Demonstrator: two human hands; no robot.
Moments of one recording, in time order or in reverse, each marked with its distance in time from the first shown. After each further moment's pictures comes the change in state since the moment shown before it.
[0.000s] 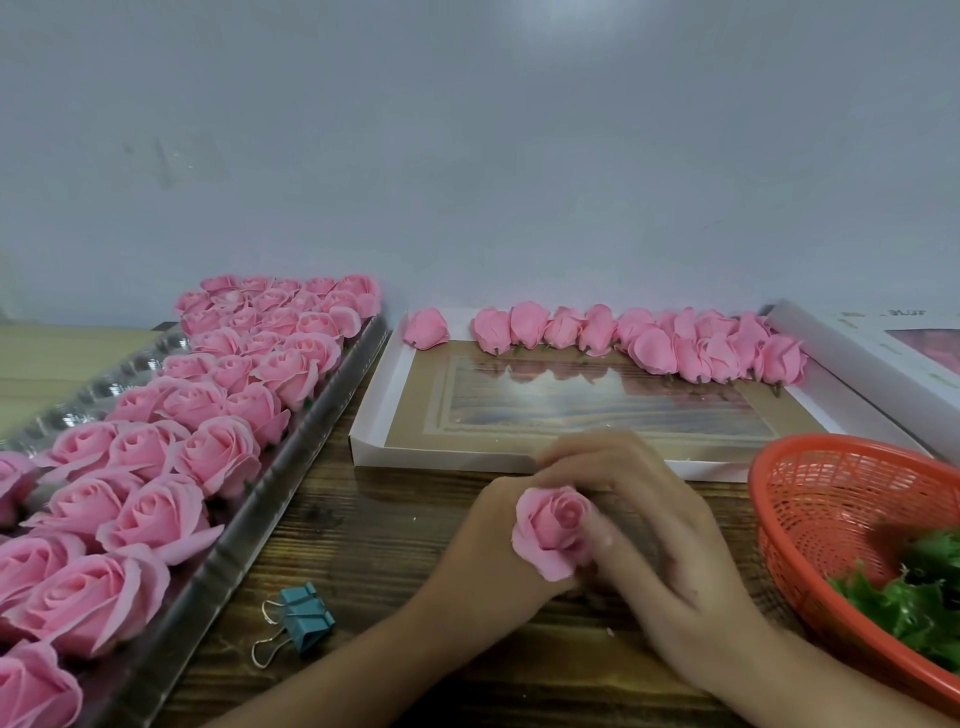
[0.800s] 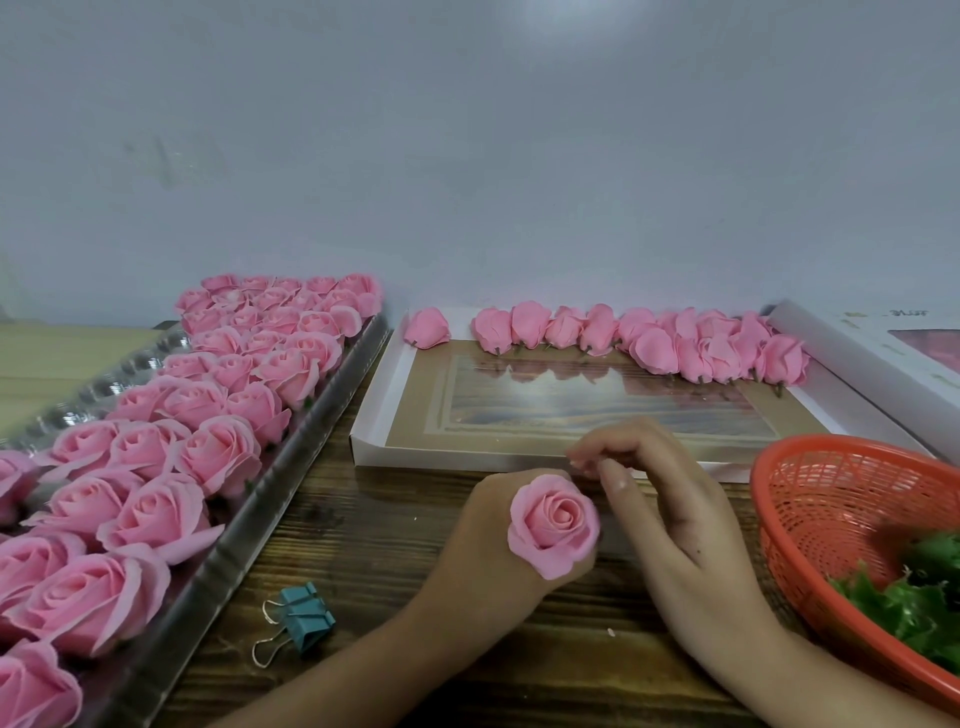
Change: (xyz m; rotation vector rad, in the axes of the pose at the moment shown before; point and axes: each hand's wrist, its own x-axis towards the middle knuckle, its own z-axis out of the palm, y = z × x) left_hand 0.000 0.012 -0.001 0.108 0.094 0.266; right_hand 0.001 0.008 0.001 0.067 0.143 0.209
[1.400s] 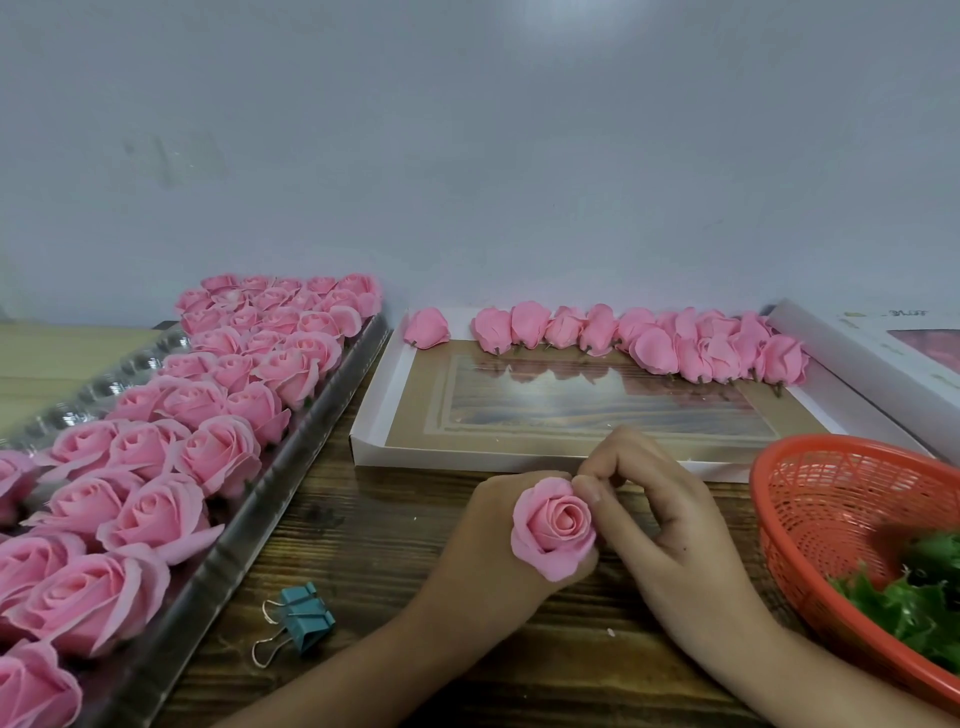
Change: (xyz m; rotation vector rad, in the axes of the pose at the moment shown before) left_hand 0.001 0.008 -0.002 0.100 -0.023 0.016; right_hand 0.001 0.005 0.001 -0.070 -0.069 0.013
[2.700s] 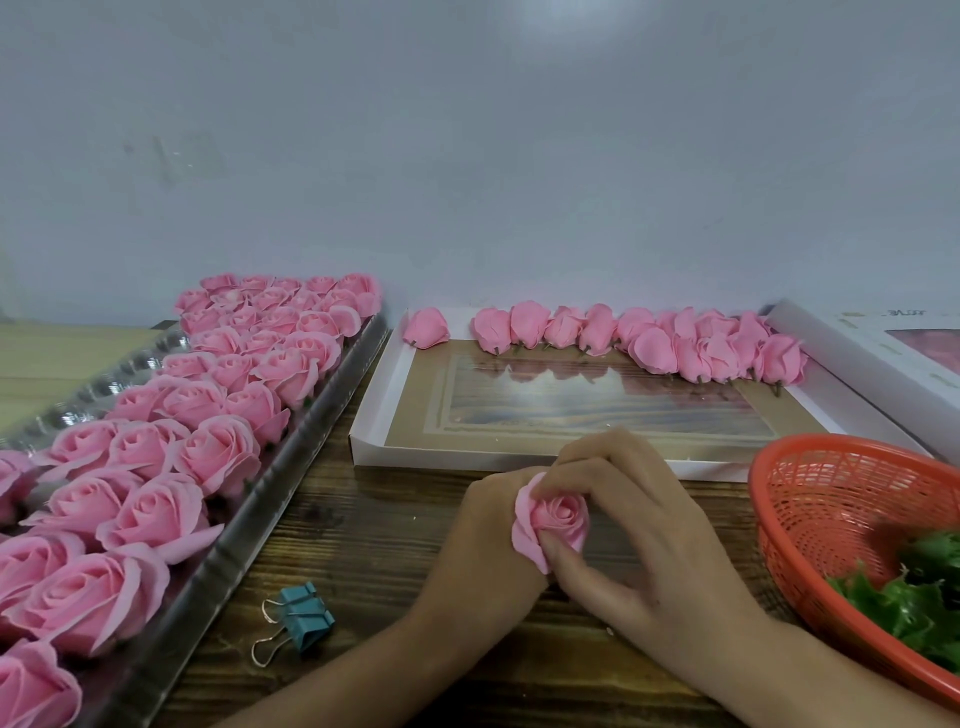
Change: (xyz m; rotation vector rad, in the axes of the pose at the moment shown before) left_hand 0.000 0.000 0.004 -0.021 -0.025 -0.162; right_hand -0.002 -0.012 -0.002 -0.285 -0.118 -0.288
